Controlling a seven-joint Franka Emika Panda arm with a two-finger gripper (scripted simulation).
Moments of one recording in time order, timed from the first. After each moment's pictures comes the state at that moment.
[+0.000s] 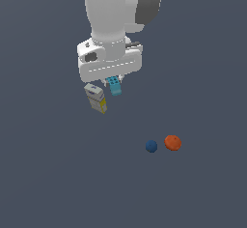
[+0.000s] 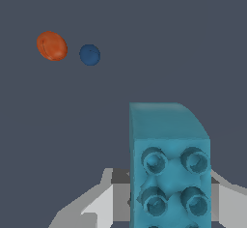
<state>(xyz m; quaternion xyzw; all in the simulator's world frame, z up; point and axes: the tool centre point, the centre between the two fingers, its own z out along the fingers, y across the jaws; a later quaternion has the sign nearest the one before) -0.040 -0.038 0.302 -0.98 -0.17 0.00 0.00</state>
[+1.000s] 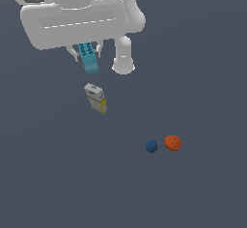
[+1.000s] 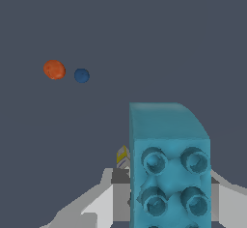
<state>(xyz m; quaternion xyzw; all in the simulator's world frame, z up) 0.008 -0.091 0.432 -0.99 -0.17 0.00 0.00</state>
